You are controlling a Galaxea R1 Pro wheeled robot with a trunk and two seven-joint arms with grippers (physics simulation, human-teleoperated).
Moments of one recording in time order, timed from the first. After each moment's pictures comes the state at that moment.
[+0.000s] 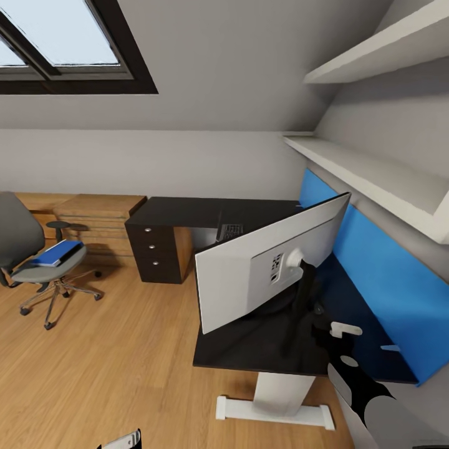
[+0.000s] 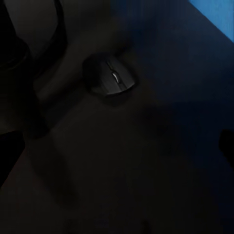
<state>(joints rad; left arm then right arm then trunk) -0.19 -0.01 -0.04 -0.35 0.22 -0.60 0.21 -0.66 -0.14 0.07 -0.37 -0.23 -0.23 -0.18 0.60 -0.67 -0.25</state>
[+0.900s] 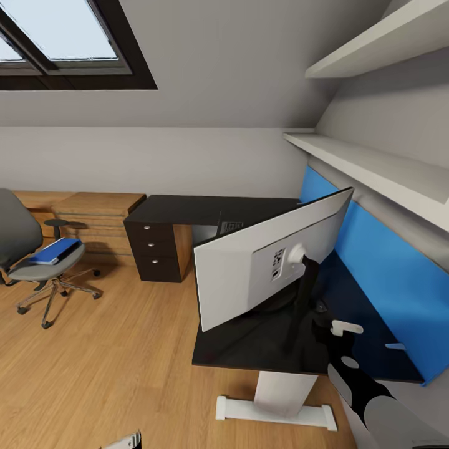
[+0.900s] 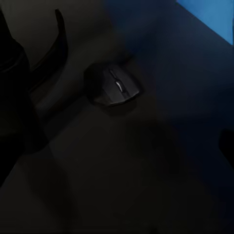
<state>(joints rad) -0.19 -0.01 -0.04 -0.35 0.22 -0.56 0.21 -0.66 -0.14 0.07 -0.37 -0.23 -0.30 -0.18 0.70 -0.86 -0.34</state>
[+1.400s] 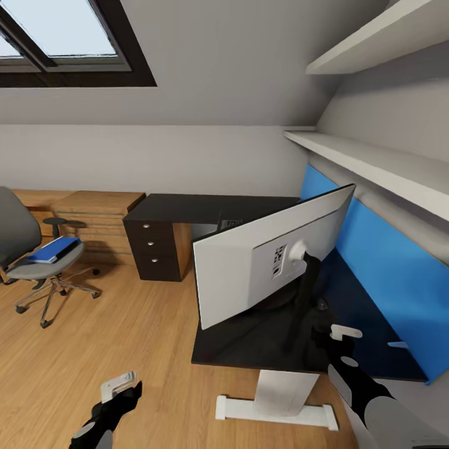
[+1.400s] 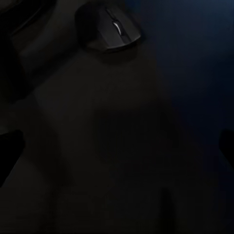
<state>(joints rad) -0.19 0.09 -0.03 -0.92 0.45 0.12 0.20 -0.66 -0.14 0.07 -0.36 -0.24 -0.17 -0.18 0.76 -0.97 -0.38</state>
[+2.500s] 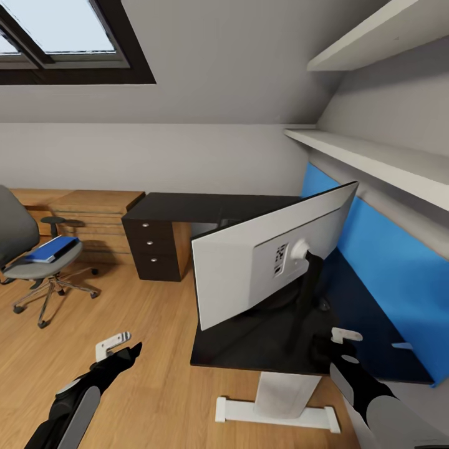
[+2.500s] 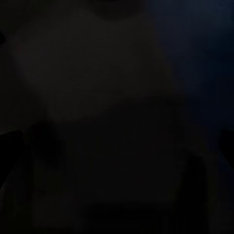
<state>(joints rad) -0.19 0.12 0.05 -1.33 0.52 0.44 0.19 -0.66 -0.15 0.06 -0.37 -0.23 -0.04 -0.18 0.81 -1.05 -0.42</state>
